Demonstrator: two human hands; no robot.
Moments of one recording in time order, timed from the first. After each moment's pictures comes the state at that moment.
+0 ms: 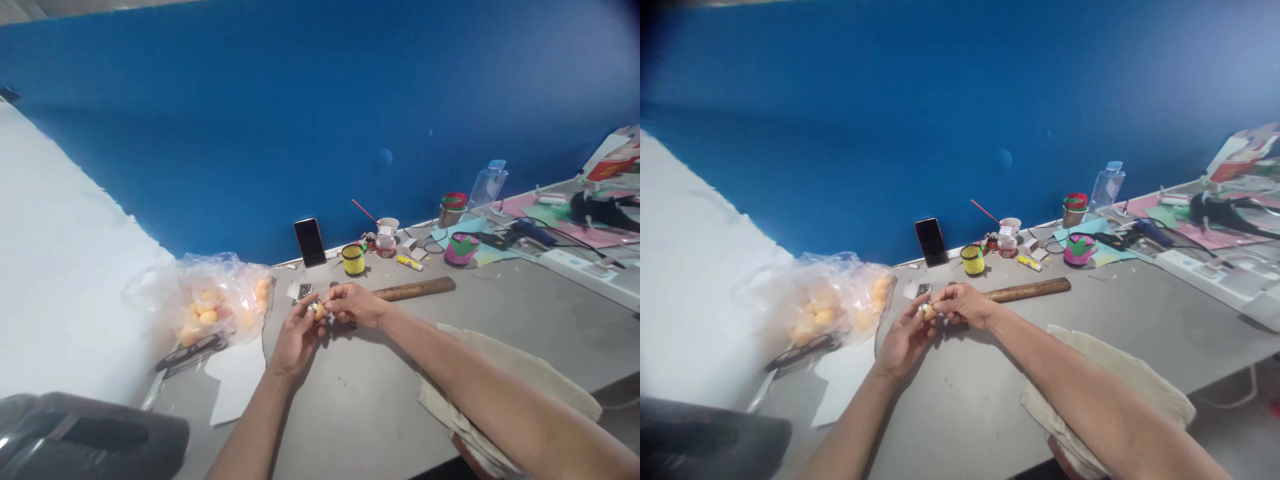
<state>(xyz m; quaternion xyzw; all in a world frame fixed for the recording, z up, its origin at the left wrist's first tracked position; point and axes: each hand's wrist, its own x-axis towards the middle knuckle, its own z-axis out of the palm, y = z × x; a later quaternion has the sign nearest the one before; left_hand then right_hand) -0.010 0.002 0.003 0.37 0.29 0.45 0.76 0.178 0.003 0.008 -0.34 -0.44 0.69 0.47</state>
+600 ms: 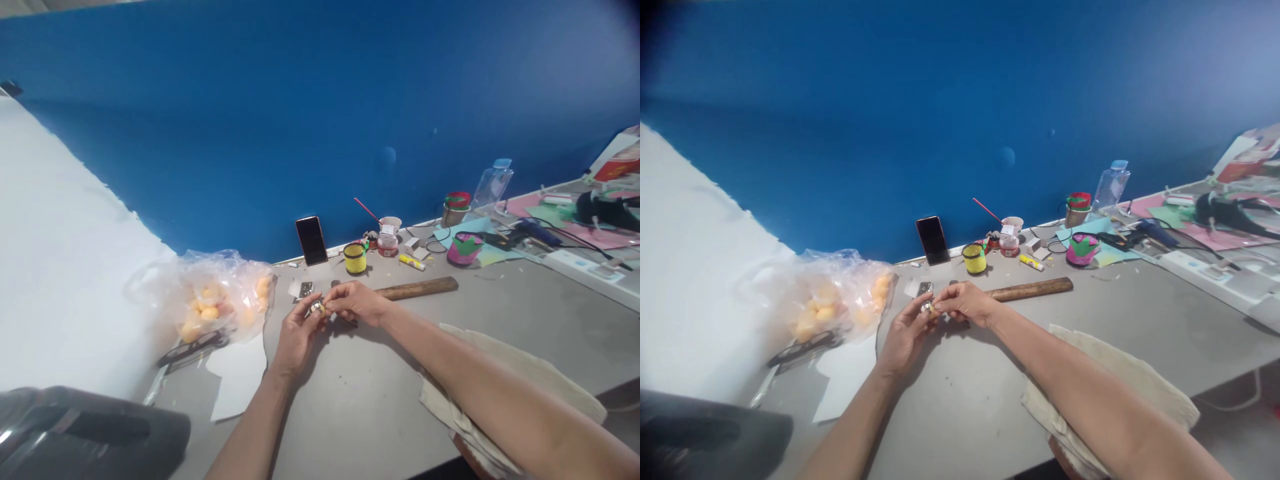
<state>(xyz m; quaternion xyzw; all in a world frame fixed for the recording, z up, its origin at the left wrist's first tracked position) -0.005 -0.003 0.008 0.44 0.36 0.47 0.67 0.178 0.001 0.015 -0.40 -0.45 0.66 0.45</state>
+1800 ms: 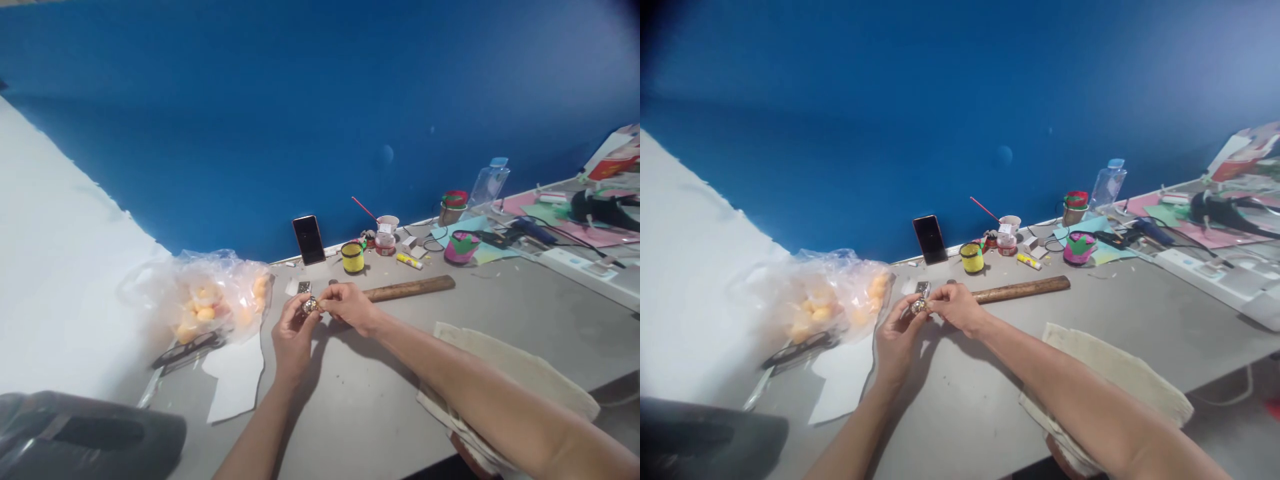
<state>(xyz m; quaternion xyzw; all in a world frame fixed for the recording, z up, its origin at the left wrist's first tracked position) -0.003 -0.014 0.001 0.58 0.43 0.55 0.42 0.151 -0.012 0.024 -0.47 -0.45 0.55 0.52</state>
